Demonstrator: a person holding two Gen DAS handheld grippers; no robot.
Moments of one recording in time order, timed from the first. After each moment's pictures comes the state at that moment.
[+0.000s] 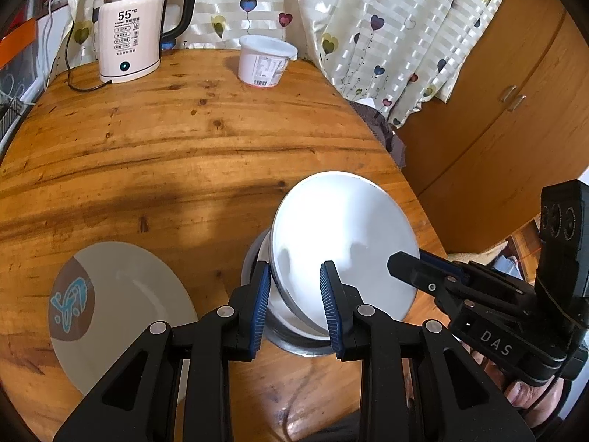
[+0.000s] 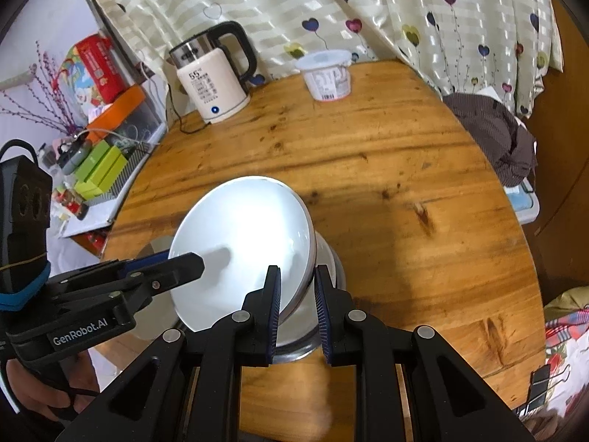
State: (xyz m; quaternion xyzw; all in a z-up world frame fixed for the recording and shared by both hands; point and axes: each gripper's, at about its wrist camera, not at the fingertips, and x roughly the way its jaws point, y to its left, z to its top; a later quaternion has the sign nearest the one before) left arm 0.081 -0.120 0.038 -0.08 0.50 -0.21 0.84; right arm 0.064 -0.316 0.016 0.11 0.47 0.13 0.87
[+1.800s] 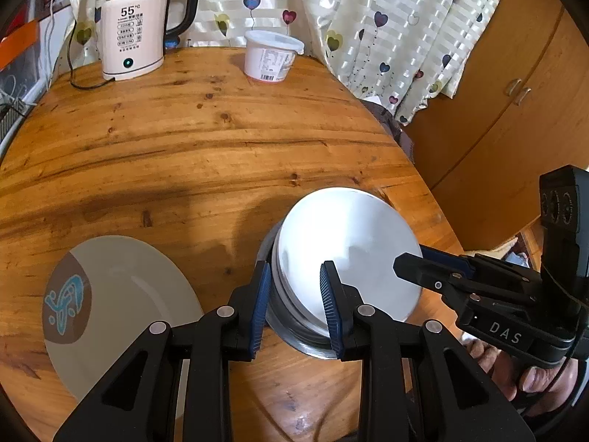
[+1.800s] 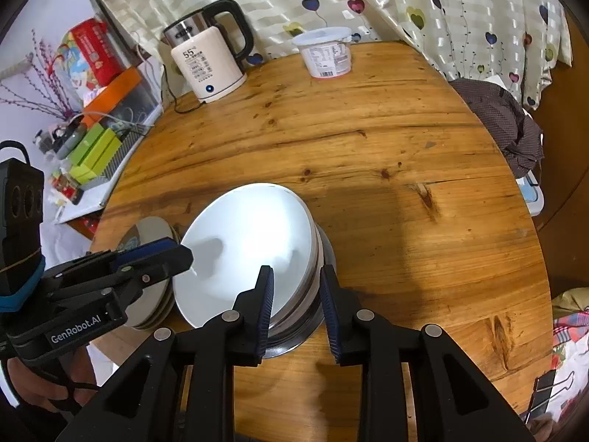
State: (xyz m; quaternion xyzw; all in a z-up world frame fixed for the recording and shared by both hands) left arm 0.082 -0.117 0.020 -0.06 0.49 -0.20 0.85; right arm 0.073 -0.320 -0.005 0.10 0.49 0.14 0.86
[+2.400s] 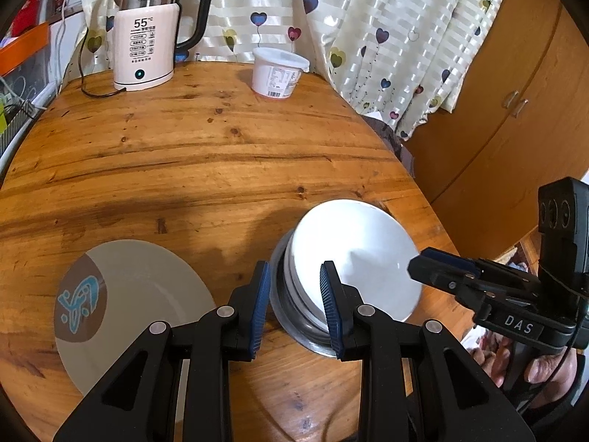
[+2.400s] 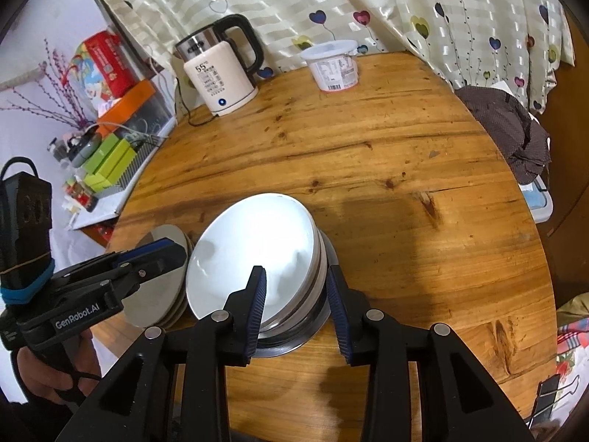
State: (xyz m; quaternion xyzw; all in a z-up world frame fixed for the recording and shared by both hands) left arm 0.073 -0.101 0.026 -0.08 0.46 -0.20 0.86; right arm 0.063 -0.330 0.003 0.12 0.46 0.17 0.87
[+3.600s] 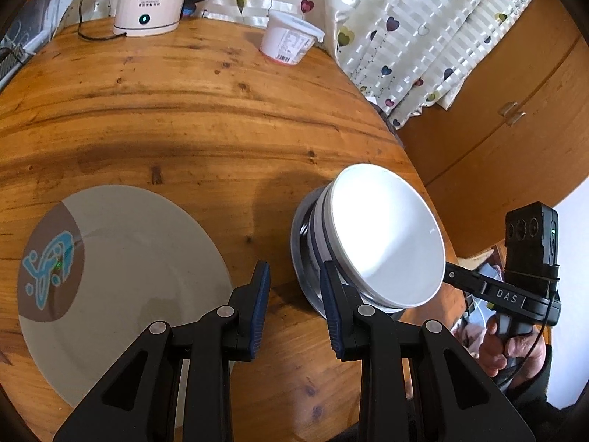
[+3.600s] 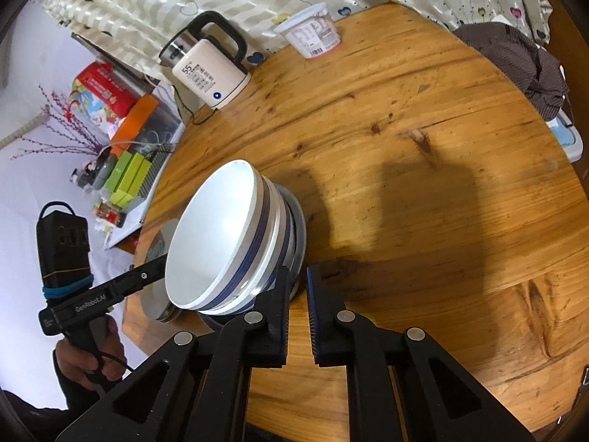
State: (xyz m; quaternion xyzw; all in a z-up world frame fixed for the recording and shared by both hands) left arm 0.082 -0.077 -0.017 -0.13 0.51 -0.23 0.82; right arm 0.066 -0.367 -0.048 0.23 0.49 0.21 0.81
